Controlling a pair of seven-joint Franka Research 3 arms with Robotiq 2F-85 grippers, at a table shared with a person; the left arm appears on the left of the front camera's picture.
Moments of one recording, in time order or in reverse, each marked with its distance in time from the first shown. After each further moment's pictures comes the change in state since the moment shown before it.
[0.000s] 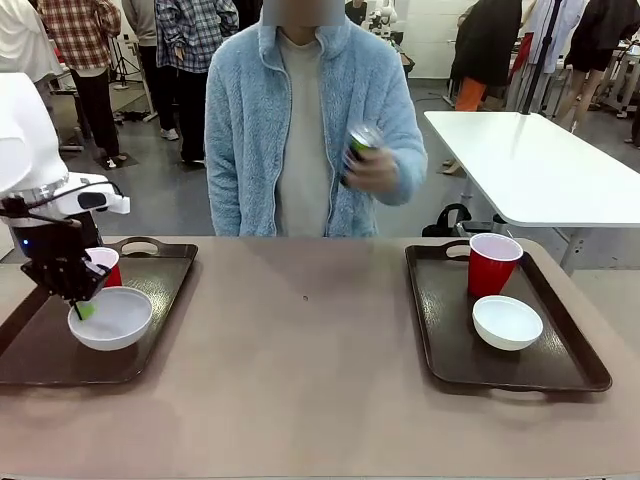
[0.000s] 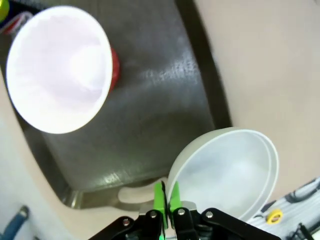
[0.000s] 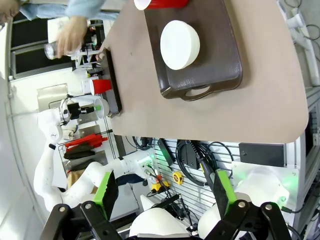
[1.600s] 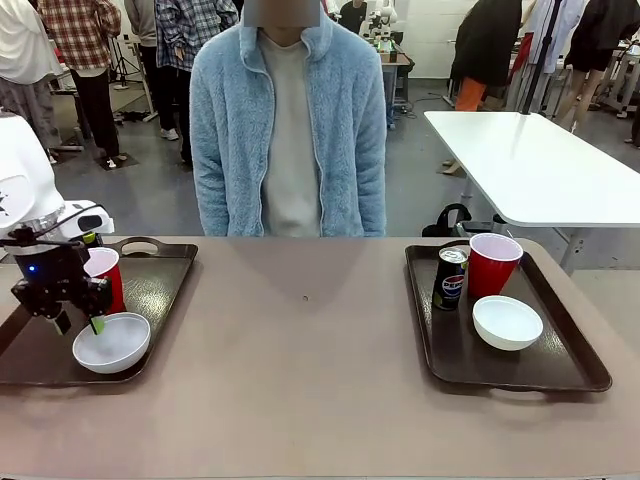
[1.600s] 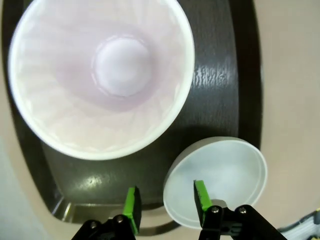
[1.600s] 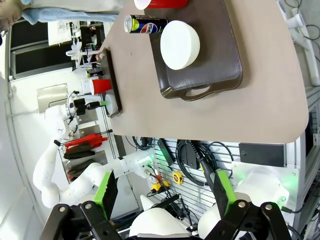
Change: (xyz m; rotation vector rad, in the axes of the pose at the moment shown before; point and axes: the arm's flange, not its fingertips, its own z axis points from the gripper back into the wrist) left arm 0.011 0.028 -0.034 -0.035 -0.031 0.190; right arm 0.000 0.000 0.000 0.000 0.000 0.000
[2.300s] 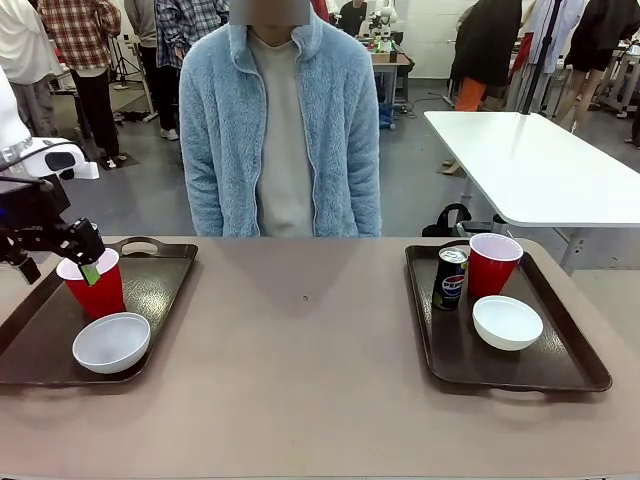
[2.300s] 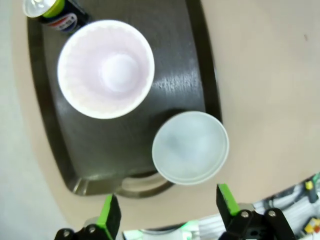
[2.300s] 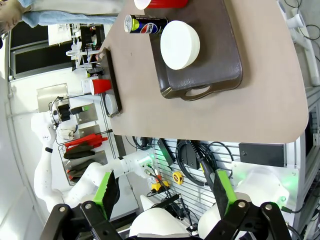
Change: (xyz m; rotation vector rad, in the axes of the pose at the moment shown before) left arm -0.013 -0.005 0.090 -0.033 -0.028 -0.082; right arm 0.000 0.000 0.000 0.000 0.000 0.000
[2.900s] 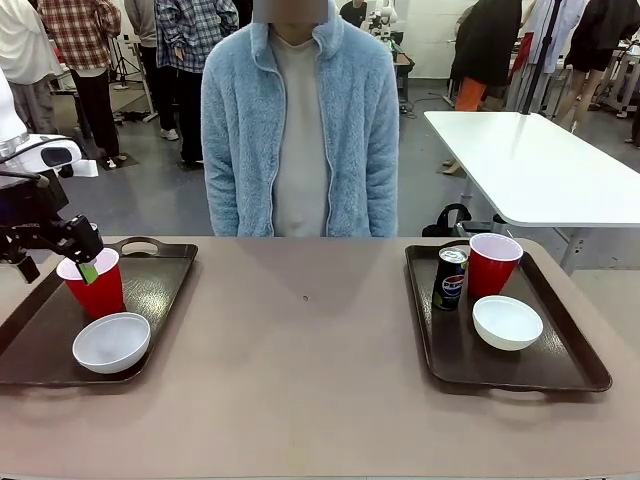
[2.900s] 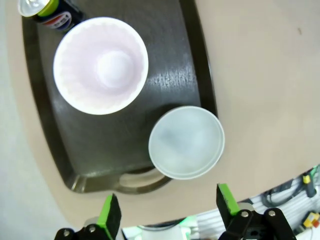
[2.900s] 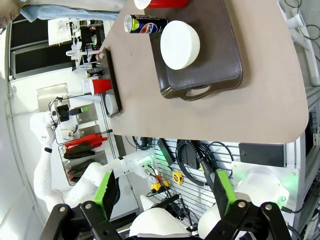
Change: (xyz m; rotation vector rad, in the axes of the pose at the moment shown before) left arm 0.000 0.001 0.003 -0.016 0.015 -0.011; right arm 0.000 0.000 0.000 0.000 0.000 0.000
